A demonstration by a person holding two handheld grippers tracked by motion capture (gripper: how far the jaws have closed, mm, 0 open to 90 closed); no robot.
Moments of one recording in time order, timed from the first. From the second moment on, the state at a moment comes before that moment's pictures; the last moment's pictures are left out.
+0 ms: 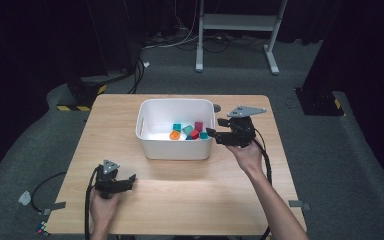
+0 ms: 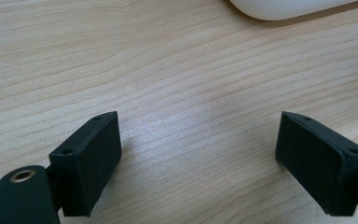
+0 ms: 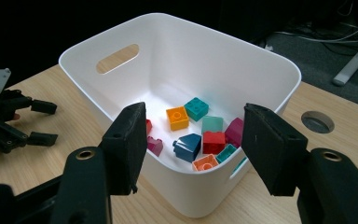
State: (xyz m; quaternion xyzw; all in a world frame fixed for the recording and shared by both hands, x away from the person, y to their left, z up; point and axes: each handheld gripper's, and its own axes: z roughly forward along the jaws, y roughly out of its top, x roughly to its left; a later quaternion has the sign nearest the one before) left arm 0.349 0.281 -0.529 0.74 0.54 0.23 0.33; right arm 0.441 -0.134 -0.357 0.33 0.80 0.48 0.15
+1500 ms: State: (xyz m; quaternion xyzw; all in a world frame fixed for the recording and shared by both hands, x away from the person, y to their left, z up) left arm 0.349 0.281 -0.529 0.74 0.54 0.23 0.33; right arm 0.398 -0.169 -0.389 0.35 0.79 0.48 0.14
